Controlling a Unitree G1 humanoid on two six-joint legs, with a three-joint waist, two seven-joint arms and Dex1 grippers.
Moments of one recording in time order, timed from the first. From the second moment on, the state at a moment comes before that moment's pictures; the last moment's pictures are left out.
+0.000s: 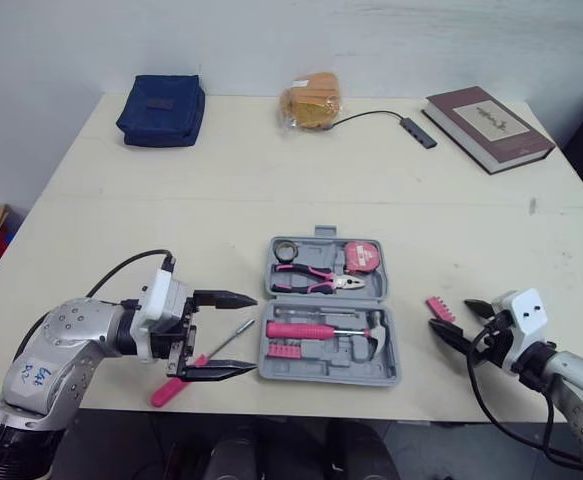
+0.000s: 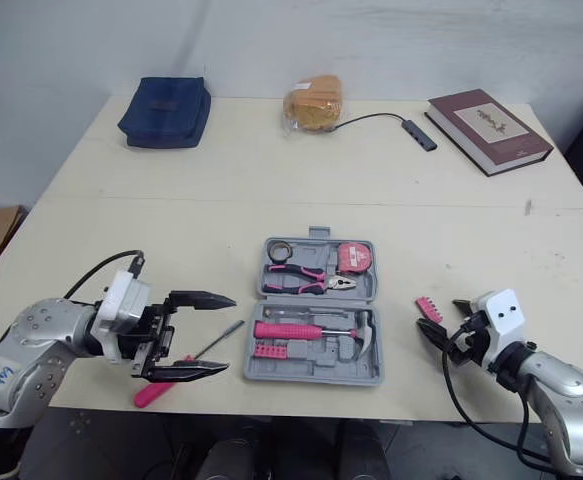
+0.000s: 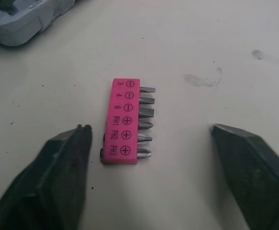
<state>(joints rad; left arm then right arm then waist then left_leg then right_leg) -0.06 0.76 0.09 -0.40 -0.66 0.35 -1.19 0.16 -0.68 -0.29 -0.13 0.43 0.34 0.71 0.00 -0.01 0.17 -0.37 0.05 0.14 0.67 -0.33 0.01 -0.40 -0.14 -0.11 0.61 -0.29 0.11</state>
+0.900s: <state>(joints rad) -0.13 0.71 -0.02 -0.34 -0.58 0.18 -1.31 0.10 -1.01 -0.26 -0.57 0.64 0.53 0.96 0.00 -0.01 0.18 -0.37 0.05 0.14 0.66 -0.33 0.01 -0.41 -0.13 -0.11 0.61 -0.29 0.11</state>
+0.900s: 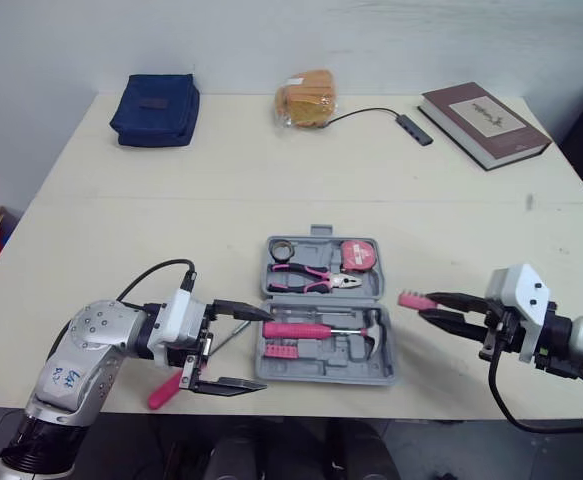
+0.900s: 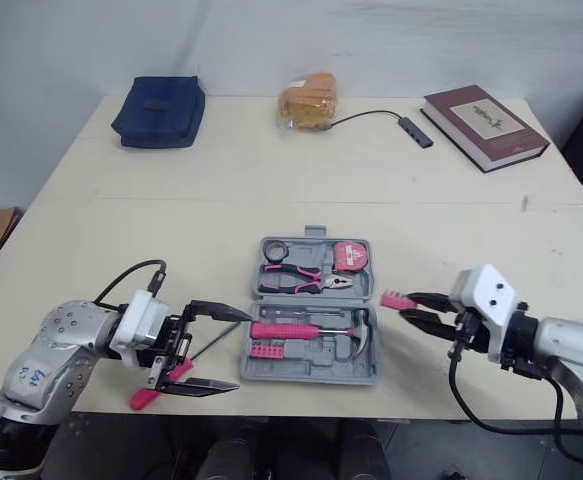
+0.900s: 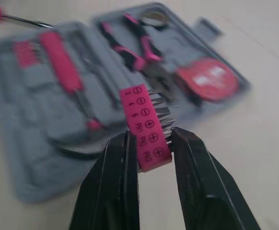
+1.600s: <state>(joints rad) -0.10 0.72 0.00 -0.34 -0.54 0.19 -1.26 -0.33 -0.94 0.28 -0.68 0.56 0.94 0.80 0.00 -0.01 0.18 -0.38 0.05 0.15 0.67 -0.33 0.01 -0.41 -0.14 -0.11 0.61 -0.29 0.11</state>
